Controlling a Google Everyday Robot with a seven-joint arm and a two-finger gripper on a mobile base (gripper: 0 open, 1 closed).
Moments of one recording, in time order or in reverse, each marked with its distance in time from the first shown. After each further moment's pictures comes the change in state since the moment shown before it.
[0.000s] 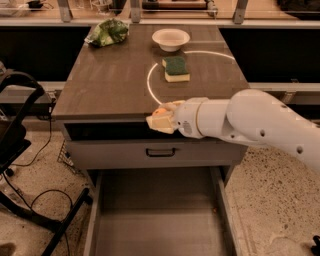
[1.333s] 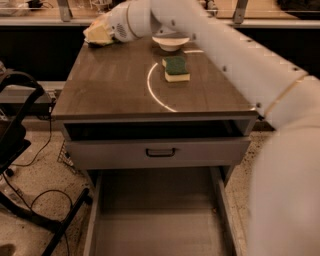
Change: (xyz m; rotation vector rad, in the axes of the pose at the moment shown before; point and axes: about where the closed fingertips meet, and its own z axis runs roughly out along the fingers) arm -0.253 -0.028 0.151 -0.149 -0.184 -0.273
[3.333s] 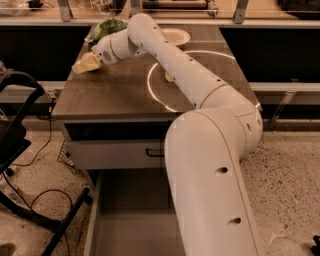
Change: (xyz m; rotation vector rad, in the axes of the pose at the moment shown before) arm 0.100 -0.013 0.126 -0.153 0.102 0.086
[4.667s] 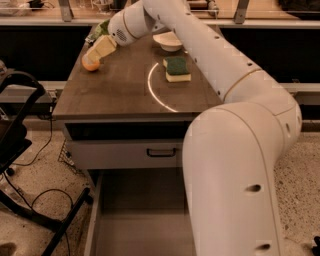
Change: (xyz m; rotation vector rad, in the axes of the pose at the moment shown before) arm -0.035 0.001 -0.093 0.050 0.090 -0.112
